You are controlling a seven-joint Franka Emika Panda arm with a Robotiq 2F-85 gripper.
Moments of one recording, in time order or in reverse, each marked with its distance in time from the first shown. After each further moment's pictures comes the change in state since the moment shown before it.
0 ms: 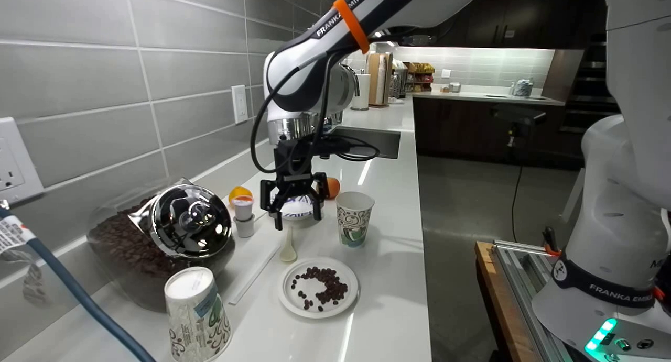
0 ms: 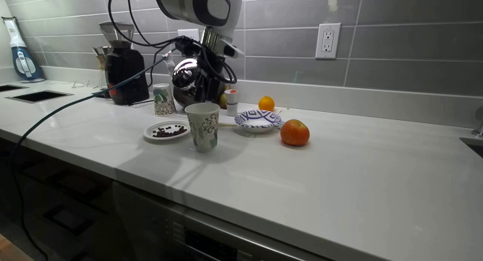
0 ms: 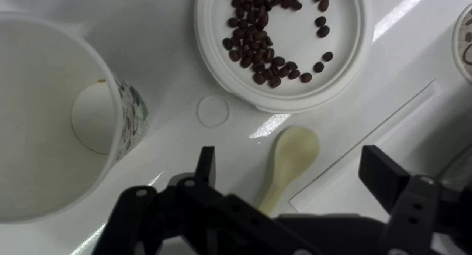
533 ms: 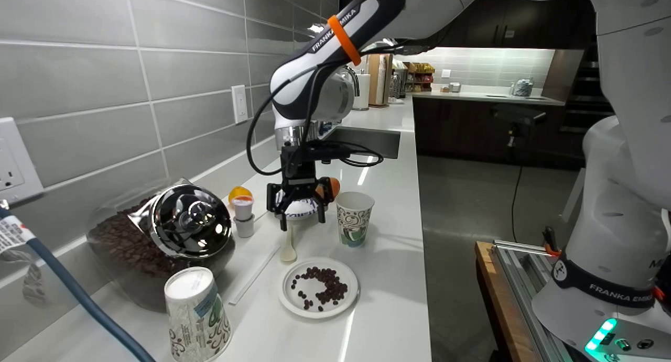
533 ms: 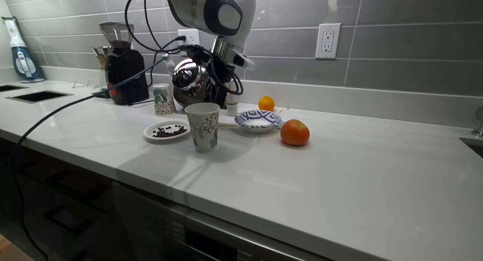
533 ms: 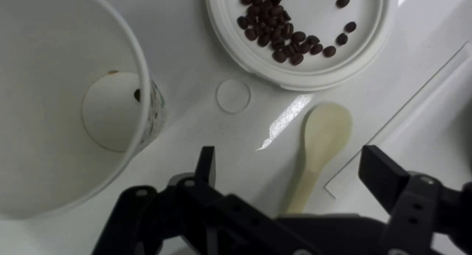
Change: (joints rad) arm -0.025 0.053 -0.035 0.020 0.048 -0.005 0.001
